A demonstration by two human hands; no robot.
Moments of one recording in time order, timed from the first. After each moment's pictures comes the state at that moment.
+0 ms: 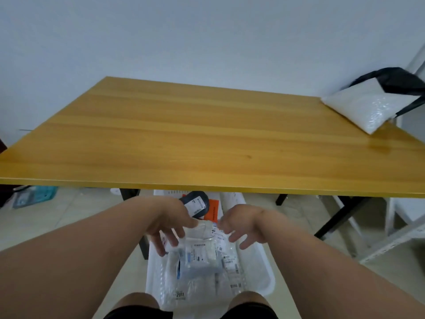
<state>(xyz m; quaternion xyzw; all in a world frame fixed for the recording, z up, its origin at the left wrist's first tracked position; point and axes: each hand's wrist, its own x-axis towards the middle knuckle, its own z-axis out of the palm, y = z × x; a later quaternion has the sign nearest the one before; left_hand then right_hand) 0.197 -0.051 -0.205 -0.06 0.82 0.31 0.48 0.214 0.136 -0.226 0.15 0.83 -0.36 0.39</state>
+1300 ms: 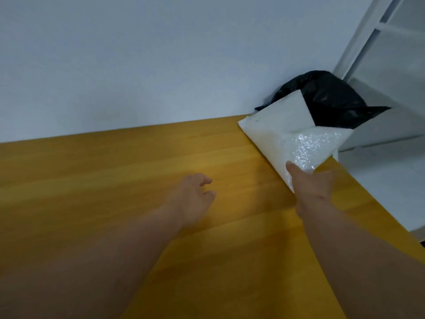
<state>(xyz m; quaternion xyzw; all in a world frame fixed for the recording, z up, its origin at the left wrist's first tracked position) -0.088 0.352 -0.143 0.16 0.90 0.38 0.17 -0.031 0.587 -0.143 0.55 0.63 -0.49 -0.23</state>
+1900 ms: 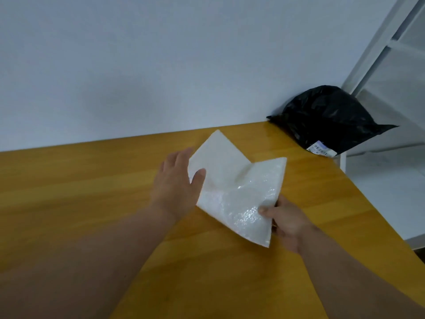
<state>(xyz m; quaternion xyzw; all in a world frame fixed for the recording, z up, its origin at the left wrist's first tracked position) -0.089 0.297 -0.078 0.16 0.92 0.35 -0.01 0.012 0.516 -0.111 0.37 0.62 -0.69 0.07</state>
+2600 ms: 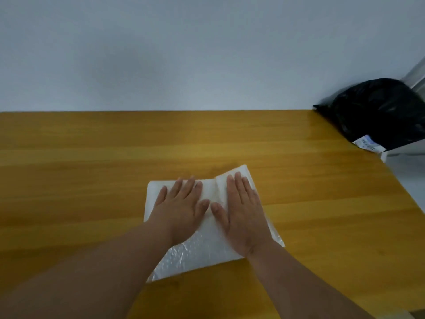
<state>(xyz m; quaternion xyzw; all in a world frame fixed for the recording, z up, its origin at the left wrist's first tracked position) -0.045 0.150 -0.137 0.21 0.95 0.09 0.21 0.012 0.321 -0.151 0.01 0.98 -0.19 0.02</state>
